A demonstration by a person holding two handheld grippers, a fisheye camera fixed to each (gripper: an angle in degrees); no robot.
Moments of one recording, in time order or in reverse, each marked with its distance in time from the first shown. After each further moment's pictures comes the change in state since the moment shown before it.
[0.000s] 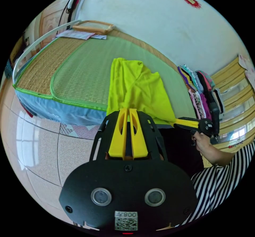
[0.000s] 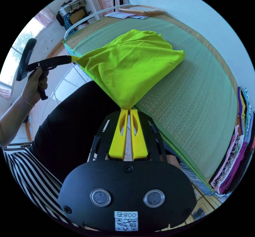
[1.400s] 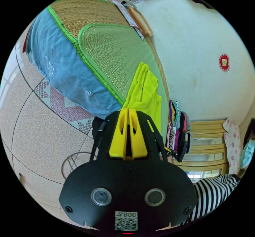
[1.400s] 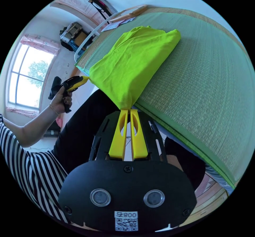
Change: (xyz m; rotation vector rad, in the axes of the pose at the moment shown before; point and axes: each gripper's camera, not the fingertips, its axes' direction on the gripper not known) left arm -0.177 -0.011 0.040 0.065 0.361 -0.519; right arm 0.029 0.072 0.148 0.089 -0.397 0.157
